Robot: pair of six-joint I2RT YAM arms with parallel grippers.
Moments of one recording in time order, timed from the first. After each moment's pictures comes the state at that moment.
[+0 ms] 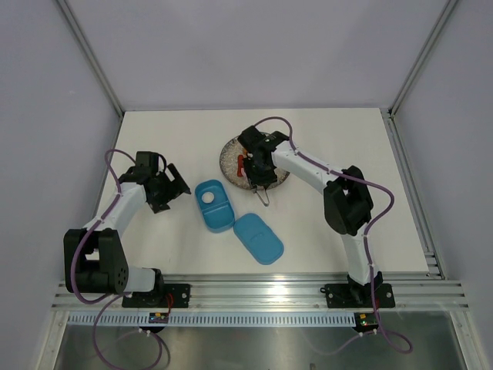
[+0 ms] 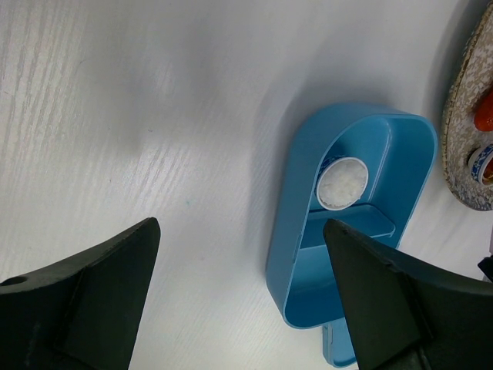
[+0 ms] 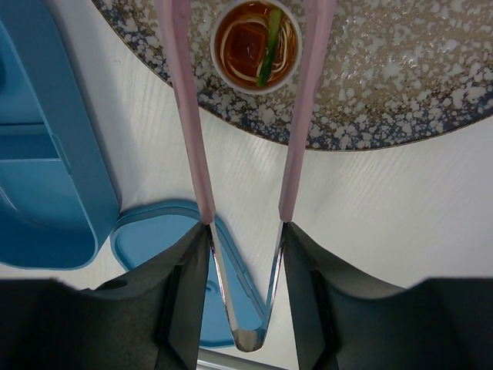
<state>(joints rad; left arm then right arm) -0.02 1.36 0.87 -0.59 0.12 -0.63 0.71 2.12 1.84 -0.99 0.04 0.36</state>
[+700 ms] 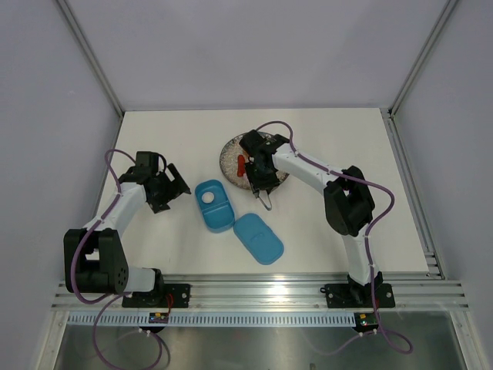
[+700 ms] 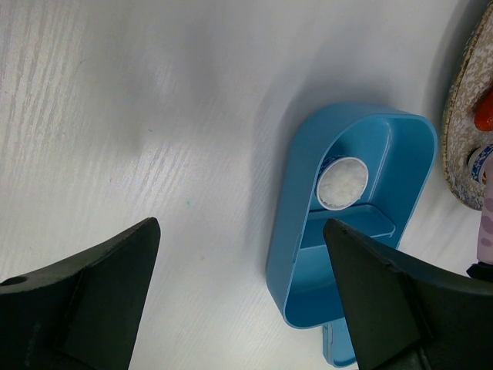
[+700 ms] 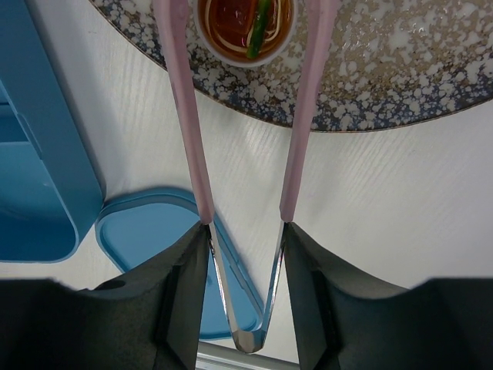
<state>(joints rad) -0.02 1.36 0.87 -0.59 0.12 -0.63 0.71 2.10 1.78 -0.98 0.03 0.36</state>
